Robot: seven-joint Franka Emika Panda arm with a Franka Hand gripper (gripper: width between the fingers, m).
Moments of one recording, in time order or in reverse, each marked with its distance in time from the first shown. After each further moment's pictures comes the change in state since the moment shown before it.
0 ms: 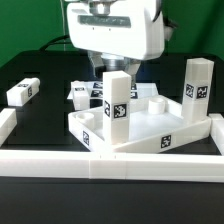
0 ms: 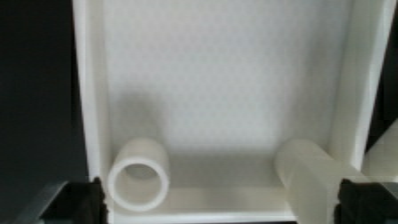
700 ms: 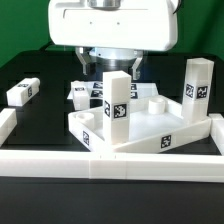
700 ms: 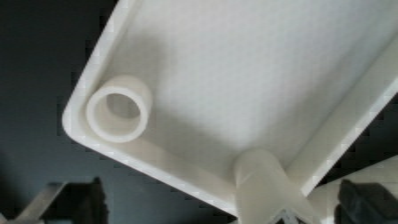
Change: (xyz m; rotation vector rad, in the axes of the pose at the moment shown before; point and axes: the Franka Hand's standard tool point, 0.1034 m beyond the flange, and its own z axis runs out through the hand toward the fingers) arm 0.010 -0.006 -0.010 -0.014 0.011 -0.439
